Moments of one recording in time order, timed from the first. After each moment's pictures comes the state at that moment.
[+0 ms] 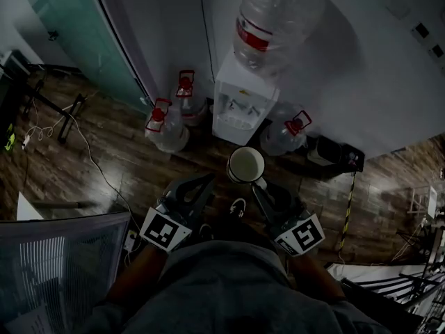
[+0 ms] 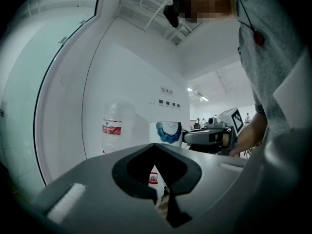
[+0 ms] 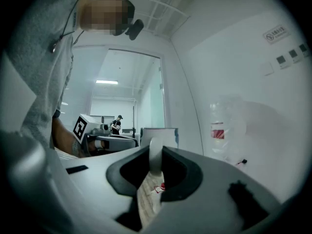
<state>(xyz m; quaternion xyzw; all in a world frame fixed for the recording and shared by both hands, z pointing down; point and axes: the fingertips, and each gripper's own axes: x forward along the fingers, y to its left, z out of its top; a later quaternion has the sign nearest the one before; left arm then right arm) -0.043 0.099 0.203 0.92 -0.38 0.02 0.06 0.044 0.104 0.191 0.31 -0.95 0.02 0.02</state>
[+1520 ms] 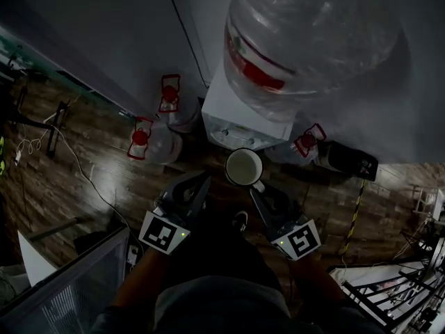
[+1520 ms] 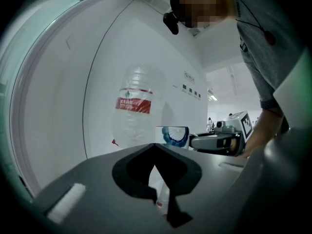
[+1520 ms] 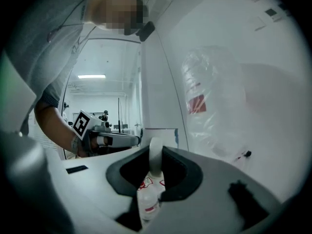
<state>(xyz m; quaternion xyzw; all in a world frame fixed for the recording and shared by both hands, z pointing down) -0.037 -0.179 0.328 0.91 -0.39 0.04 0.11 0.053 -0.162 0.316 0.33 -0.94 0.05 0.03</state>
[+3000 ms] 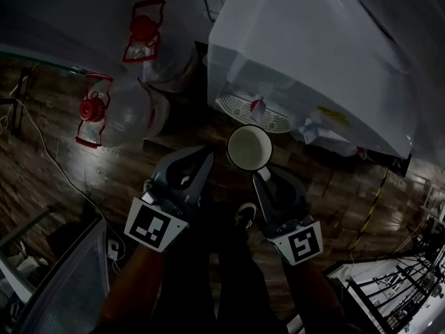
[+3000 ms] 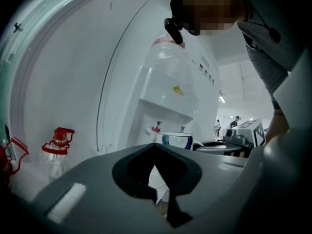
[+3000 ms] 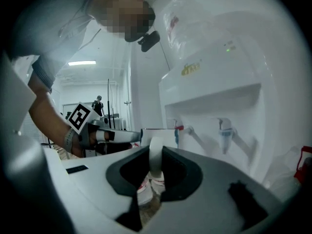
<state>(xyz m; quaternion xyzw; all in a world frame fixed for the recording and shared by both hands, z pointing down) -0.067 -0.250 0.670 0.89 -0.40 0.04 0.19 0.013 -0.223 0.658 0.37 -0.92 0.08 0.08</state>
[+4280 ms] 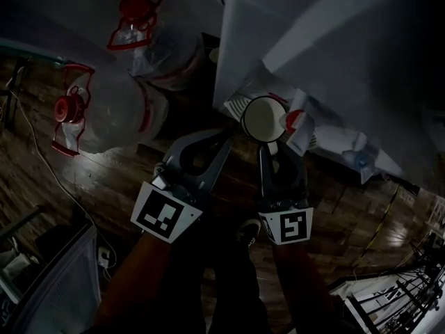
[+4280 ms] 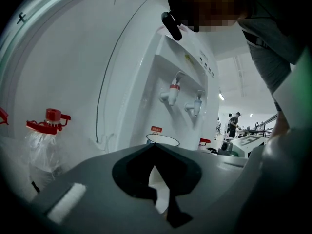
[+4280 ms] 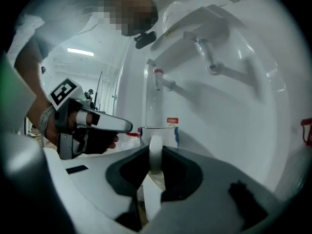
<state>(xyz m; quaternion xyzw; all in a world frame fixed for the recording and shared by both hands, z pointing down) -0.052 -0.296 0.781 0.90 -0.40 0.04 0.17 0.016 -0.289 0.801 0.46 -0.89 0.02 0.05</state>
